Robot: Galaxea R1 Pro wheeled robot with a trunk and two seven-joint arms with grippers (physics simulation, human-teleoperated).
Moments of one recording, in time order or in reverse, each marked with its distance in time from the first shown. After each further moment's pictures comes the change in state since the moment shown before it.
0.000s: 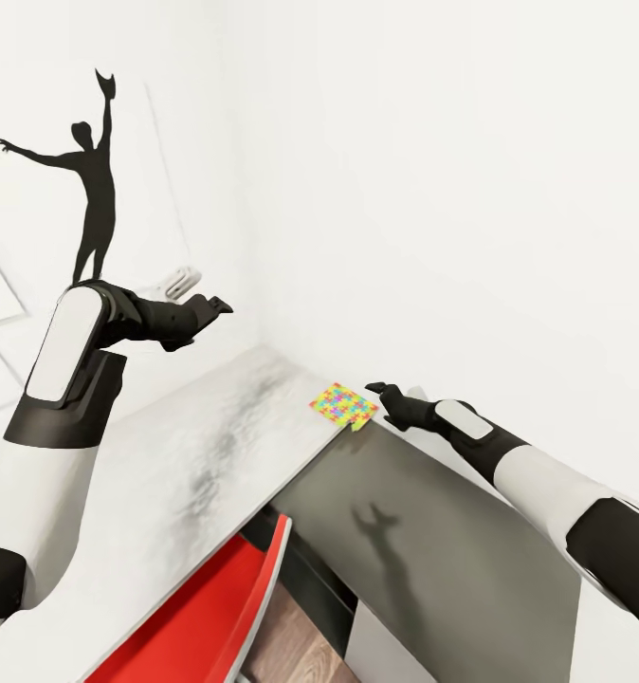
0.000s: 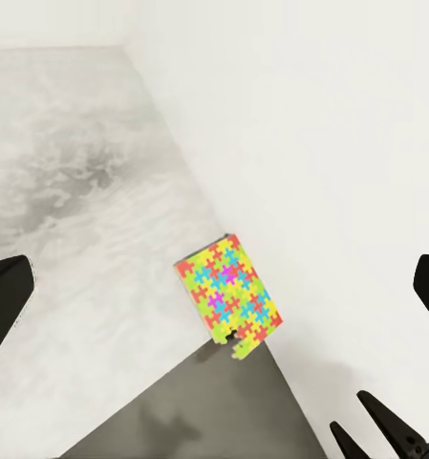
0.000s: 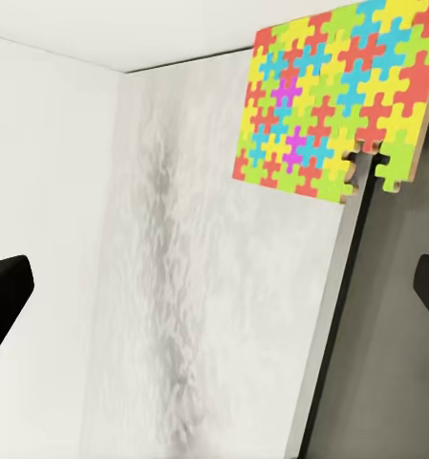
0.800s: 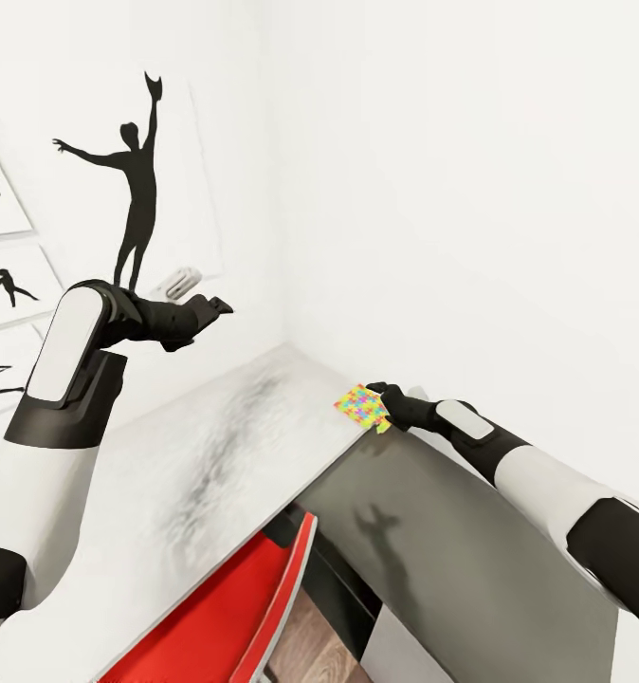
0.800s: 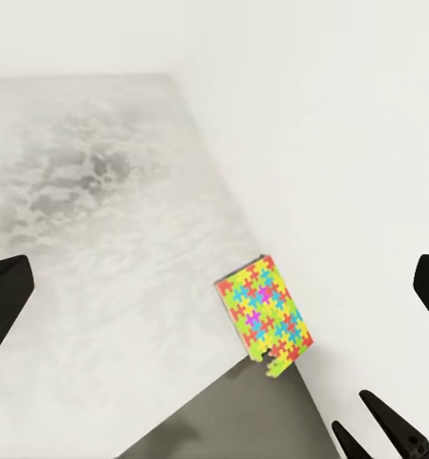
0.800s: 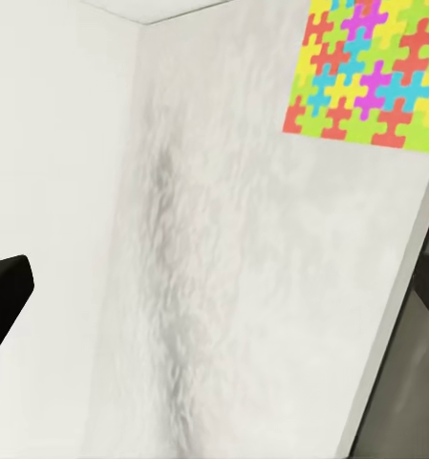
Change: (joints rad) left arm 0.000 0.000 -0.002 0.001 -0.001 0.000 -0.001; right arm 0.000 -0.002 -0.001 0.004 -0.001 -0.001 0.005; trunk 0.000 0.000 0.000
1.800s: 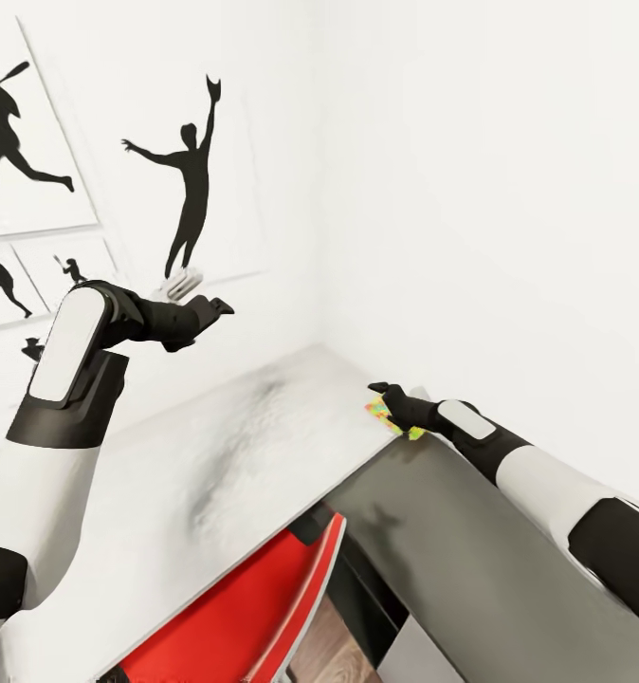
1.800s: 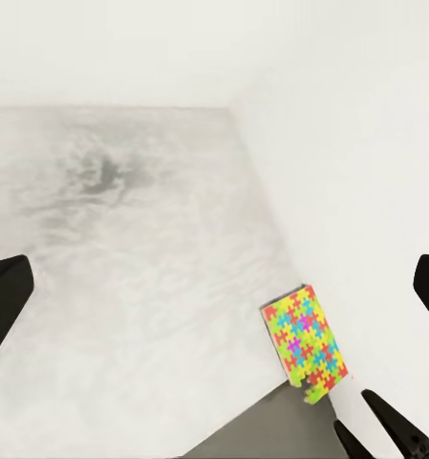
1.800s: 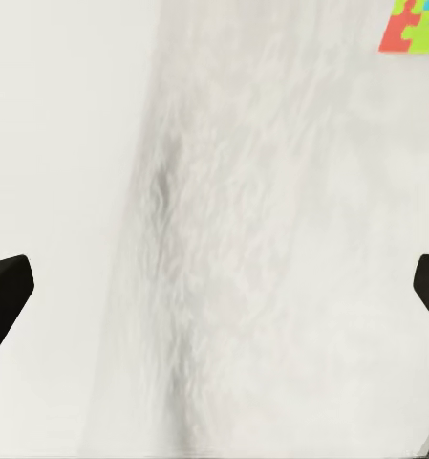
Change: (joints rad) left arm 0.000 -0.003 -0.001 0.005 -0.002 -0.001 0.000; right arm 0.000 -0.005 0.000 0.002 0.000 0.001 0.001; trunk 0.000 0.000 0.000
